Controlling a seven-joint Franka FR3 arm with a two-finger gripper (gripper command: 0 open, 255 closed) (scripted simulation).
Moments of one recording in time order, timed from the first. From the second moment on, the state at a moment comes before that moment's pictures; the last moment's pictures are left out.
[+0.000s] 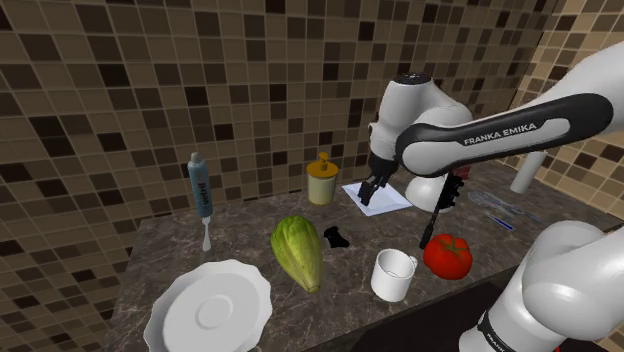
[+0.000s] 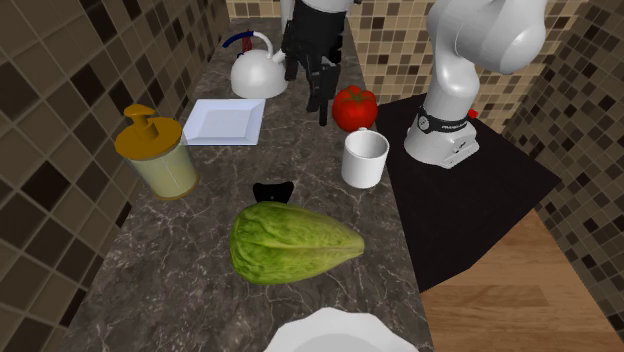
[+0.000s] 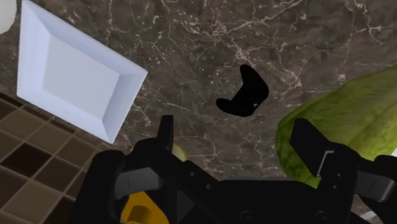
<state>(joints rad) -0.02 -0.57 0.08 -2.67 -0.17 2.26 0.06</state>
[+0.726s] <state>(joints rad) -0.16 -0.12 0.23 -2.62 -0.49 2.69 0.42</state>
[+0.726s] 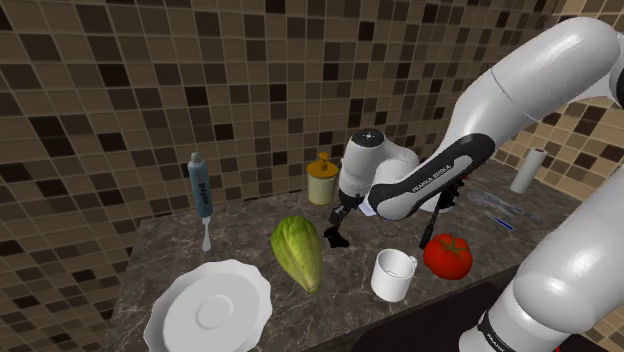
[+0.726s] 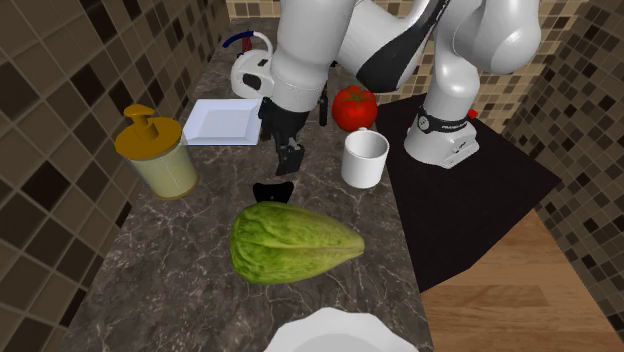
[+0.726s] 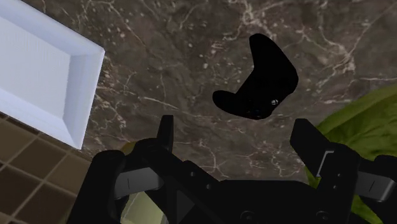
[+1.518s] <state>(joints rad) -0.20 0.13 0.20 -2.52 -0.85 2.80 0.73</state>
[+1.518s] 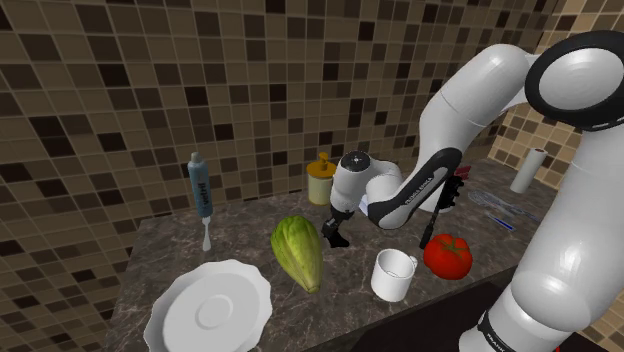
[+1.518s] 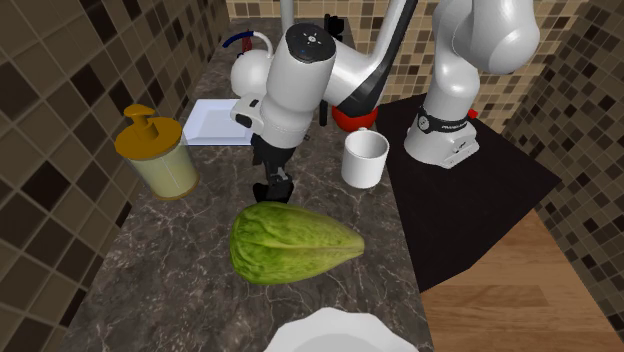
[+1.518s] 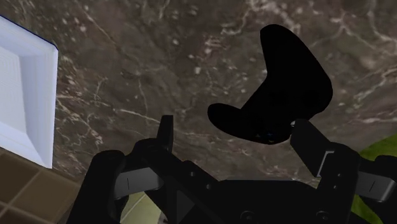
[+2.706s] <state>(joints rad) -0.20 0.10 0.22 -2.52 -0.80 2.79 0.68</state>
